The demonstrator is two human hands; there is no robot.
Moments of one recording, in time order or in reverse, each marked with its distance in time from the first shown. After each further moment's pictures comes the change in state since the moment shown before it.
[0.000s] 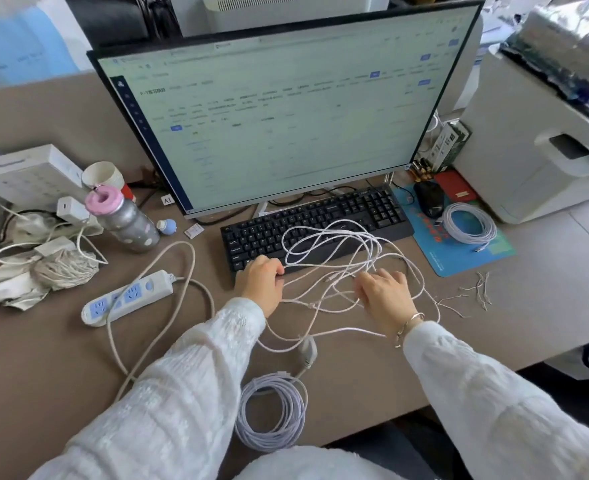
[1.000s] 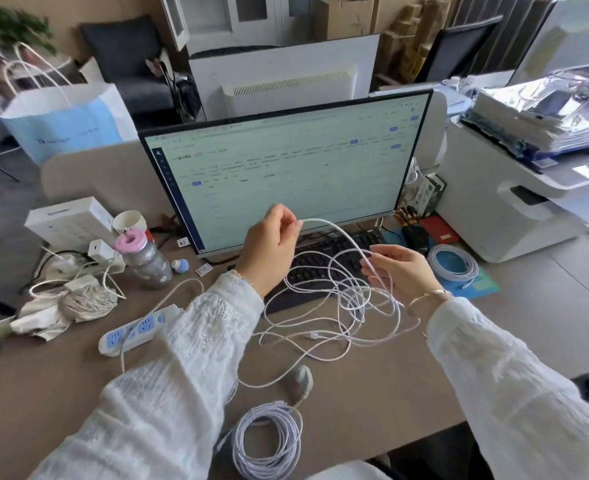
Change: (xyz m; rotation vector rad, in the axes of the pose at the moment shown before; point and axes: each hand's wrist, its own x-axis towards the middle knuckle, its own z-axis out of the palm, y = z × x) left_hand -0.023 0.101 -0.147 -0.496 0.395 0.274; right_hand 0.021 -0.003 -0.129 1.444 0.113 0.488
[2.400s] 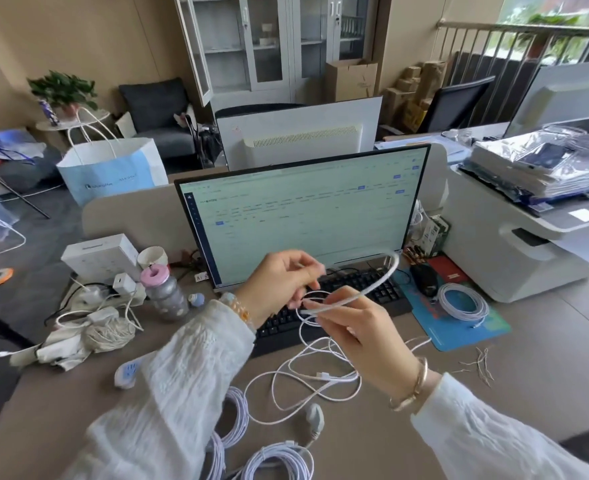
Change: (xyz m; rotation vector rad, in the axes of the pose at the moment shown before) left_hand -0.009 0.032 -0.038 -0.492 -0.325 -0.322; right_hand -0.101 -0.022 0.063 -0.611 -0.283 -1.106
